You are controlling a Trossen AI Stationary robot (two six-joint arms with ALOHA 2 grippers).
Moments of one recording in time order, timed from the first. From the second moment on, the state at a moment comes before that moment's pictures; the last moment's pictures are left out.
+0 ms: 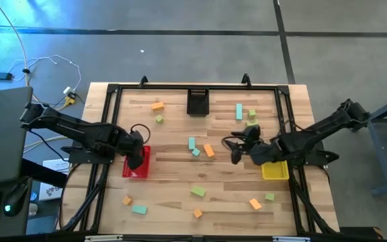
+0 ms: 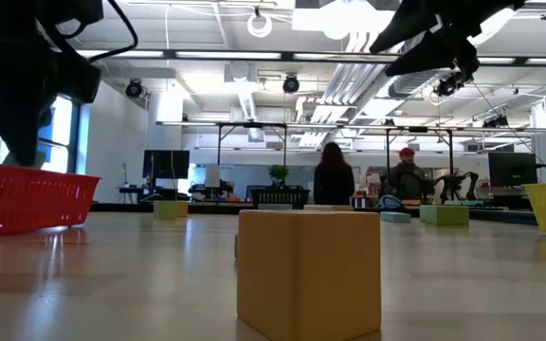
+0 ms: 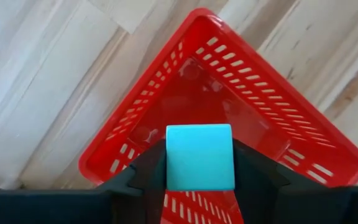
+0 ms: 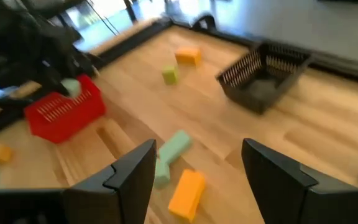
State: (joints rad) left arm -0.09 1.01 0.62 -0.97 -0.07 -0.86; right arm 0.39 1.18 0.80 -0.32 0.83 0.85
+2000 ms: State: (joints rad) left arm -0.09 1.07 0.73 -0.73 -0.13 -0.72; right arm 0.18 1.88 1.09 -0.39 0.35 1.09
